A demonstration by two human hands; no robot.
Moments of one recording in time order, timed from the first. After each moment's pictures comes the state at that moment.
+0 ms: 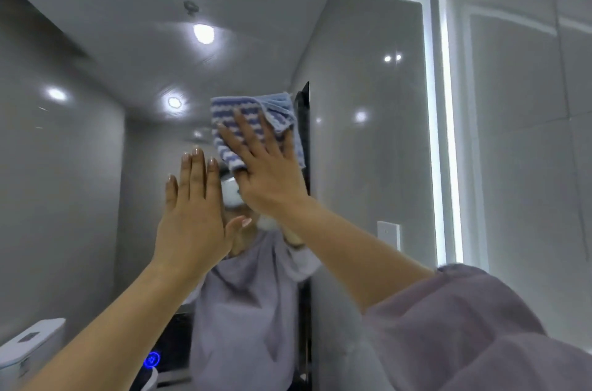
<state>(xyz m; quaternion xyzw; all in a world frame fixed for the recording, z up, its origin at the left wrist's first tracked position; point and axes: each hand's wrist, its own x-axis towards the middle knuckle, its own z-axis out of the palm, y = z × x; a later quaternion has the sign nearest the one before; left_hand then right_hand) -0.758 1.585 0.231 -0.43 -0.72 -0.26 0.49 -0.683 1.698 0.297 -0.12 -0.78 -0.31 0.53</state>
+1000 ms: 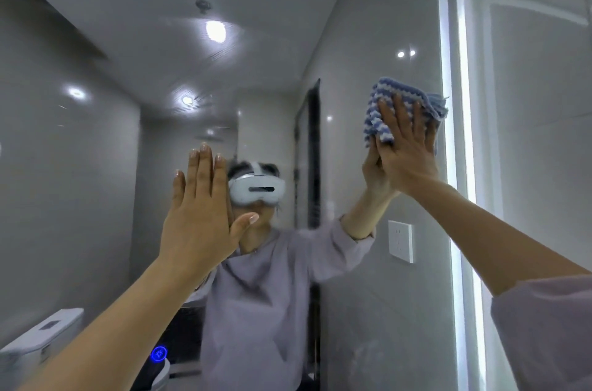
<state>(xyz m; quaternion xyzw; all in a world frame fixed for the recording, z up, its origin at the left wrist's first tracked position) -0.766 1.586 0.228 -0.43 -0.71 -0.26 0.50 -0.553 1.829 0.320 -0.32 -0.73 -0.21 0.57</state>
